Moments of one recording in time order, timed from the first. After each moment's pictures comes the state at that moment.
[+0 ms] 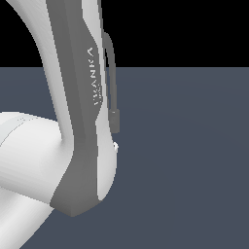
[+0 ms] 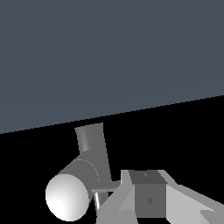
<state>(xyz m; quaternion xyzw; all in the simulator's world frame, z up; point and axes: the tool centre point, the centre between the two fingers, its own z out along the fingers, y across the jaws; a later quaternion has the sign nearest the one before) -0.055 0.105 0.099 0.14 0.70 -0.02 0.70</state>
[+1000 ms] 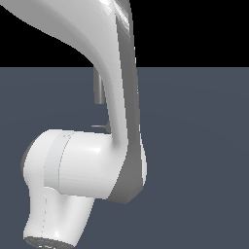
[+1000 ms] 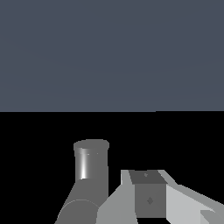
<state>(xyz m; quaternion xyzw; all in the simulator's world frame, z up) -0.035 0.086 0.071 0.03 0.71 -0.02 0.71</state>
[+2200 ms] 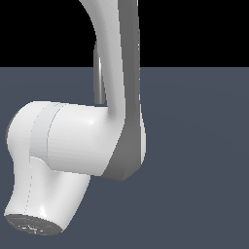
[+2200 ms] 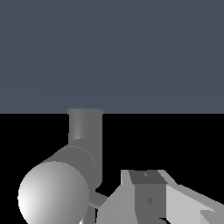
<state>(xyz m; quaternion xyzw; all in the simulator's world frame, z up) -0.034 0.092 0.111 0.03 0.71 -0.02 0.70</state>
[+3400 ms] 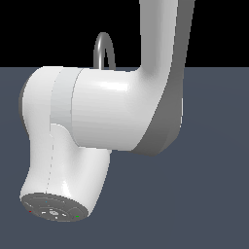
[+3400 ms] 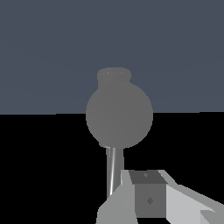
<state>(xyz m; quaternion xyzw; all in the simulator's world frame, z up) -0.039 0.058 0.154 0.02 0.72 -0.01 0.70</state>
